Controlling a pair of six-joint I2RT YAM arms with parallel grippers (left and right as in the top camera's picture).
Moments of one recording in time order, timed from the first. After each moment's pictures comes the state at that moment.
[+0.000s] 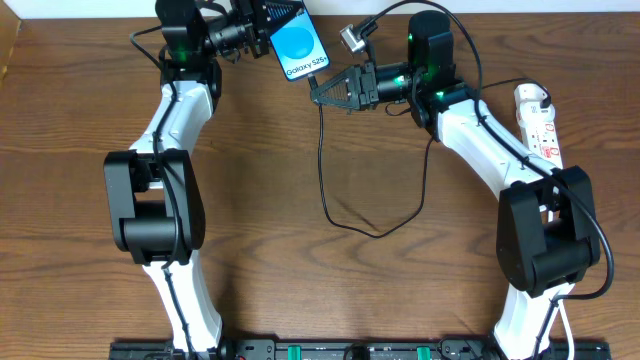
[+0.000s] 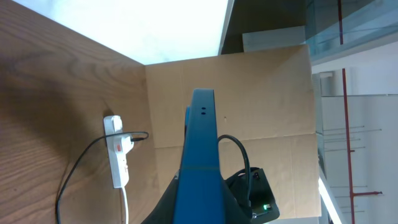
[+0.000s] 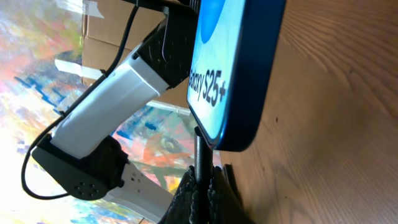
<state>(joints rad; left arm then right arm) 0.00 2.14 1.61 0.65 1.23 -1.54 0.34 2.01 1.49 0.24 -1.35 0.93</state>
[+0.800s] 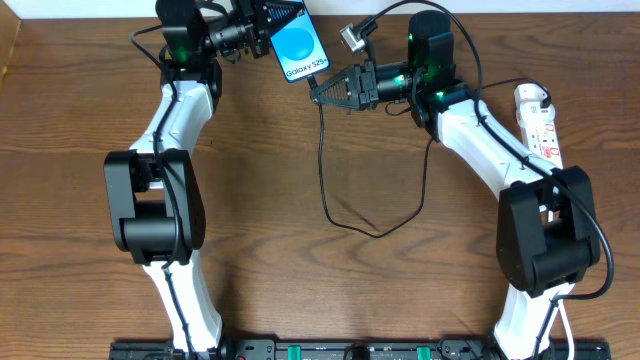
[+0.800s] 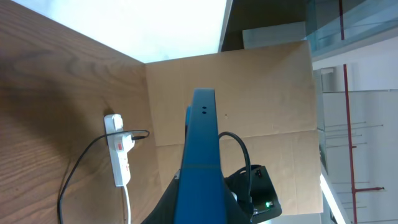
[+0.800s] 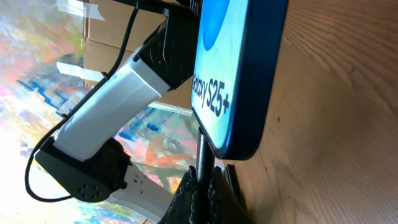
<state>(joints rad) 0.00 2.14 1.61 0.66 1.24 -1.53 0.34 2.01 1.49 0.26 -1.35 0.95</state>
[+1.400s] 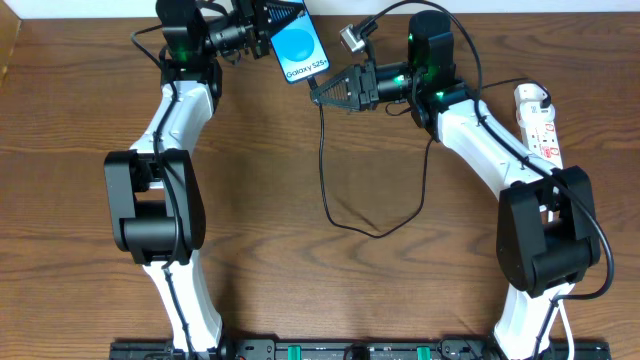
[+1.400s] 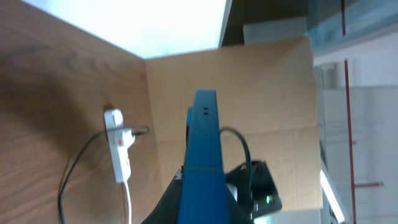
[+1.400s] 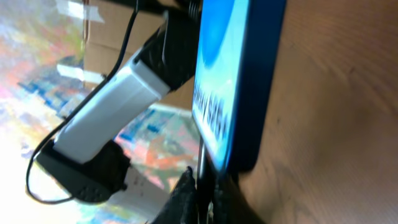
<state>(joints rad) 0.00 2.14 1.61 0.65 1.27 -1.53 0.34 2.01 1.49 0.25 -1.34 0.95</state>
